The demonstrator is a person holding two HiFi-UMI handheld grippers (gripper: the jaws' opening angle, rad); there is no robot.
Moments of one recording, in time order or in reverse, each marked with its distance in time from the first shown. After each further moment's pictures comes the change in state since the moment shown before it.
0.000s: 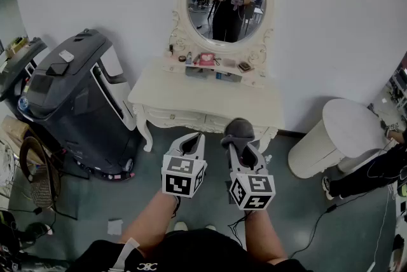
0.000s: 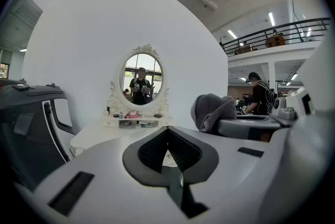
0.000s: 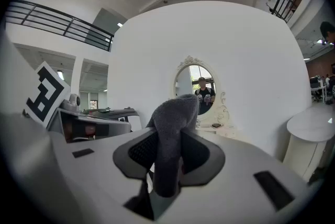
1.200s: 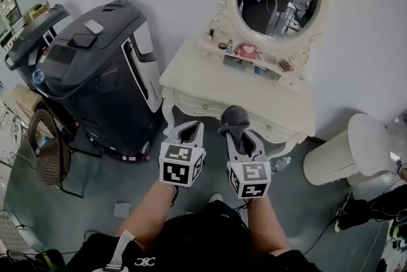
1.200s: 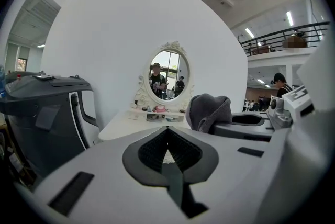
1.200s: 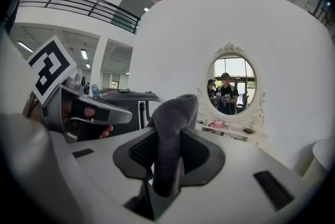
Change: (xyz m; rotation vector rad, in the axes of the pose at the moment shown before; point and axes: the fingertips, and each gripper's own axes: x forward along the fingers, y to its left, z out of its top) left arm -0.024 0.164 -0.022 -0.083 0.028 0.142; right arm 0.124 0.128 -0.029 -0.234 0.096 0.188
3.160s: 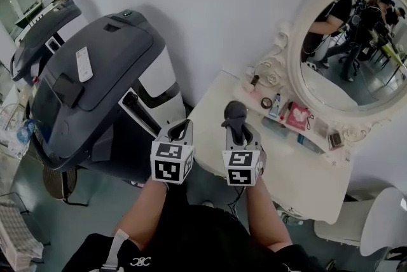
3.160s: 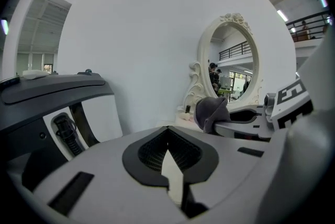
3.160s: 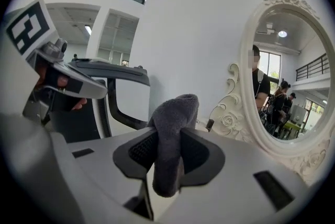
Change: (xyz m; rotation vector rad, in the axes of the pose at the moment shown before) left arm 0.259 0.309 0.083 -0.060 0.076 0.297; right arm 0.449 -0.057 0.032 -0.178 0.179 0.108
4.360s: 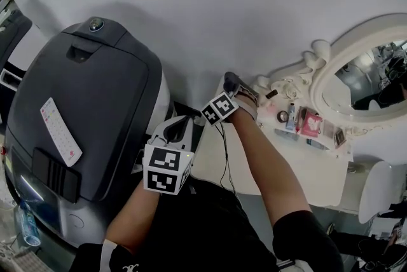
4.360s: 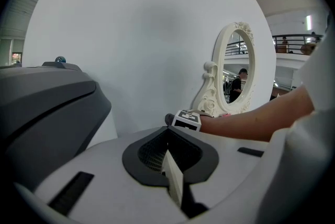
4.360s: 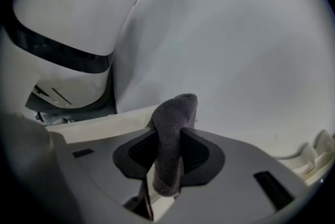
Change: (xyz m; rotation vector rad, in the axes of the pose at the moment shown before) left arm 0.103 0.129 0.060 0.052 0.069 -0.283; right arm 0.306 -0.041 -0.014 -0.608 0.697 -0.291
